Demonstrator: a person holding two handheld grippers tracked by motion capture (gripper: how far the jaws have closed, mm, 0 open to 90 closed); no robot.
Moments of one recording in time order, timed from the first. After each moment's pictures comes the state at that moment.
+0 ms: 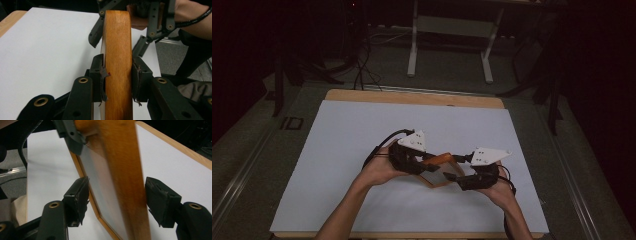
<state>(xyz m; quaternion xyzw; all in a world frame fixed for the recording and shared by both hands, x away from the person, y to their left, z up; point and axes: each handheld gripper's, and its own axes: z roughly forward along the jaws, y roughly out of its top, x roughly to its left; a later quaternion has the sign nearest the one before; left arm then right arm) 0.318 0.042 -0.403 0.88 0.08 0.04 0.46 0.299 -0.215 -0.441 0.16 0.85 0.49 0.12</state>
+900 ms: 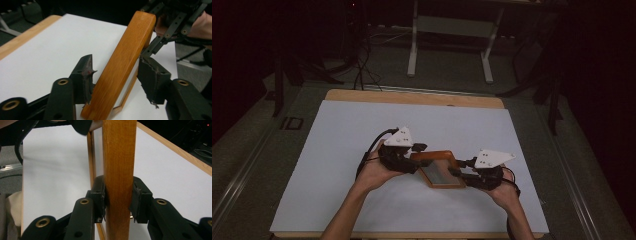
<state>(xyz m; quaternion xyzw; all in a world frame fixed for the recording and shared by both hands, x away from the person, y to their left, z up) 0.312 0.069 -0.413 0.84 0.18 0.09 0.51 0.294 -0.224 -0.441 0.16 0.85 0.48 0.14</state>
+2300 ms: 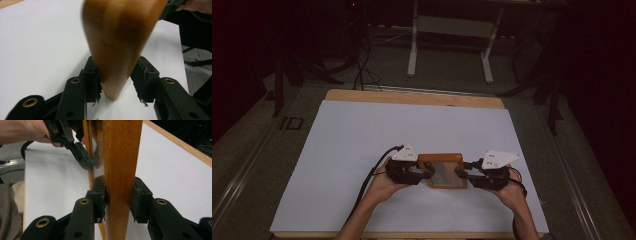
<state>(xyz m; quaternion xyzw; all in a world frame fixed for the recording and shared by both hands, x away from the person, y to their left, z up) 0.313 0.053 -0.484 0.84 0.19 0.04 0.50 0.298 -0.245 -0.447 0.15 0.86 0.48 0.12</state>
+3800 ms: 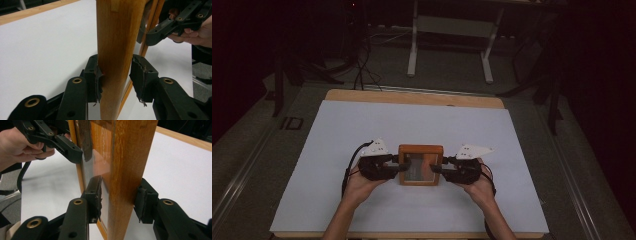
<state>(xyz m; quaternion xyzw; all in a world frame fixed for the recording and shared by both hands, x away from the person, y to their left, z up) 0.305 0.118 -0.470 0.80 0.27 0.08 0.52 0.316 -0.181 -0.468 0.22 0.82 0.52 0.08</state>
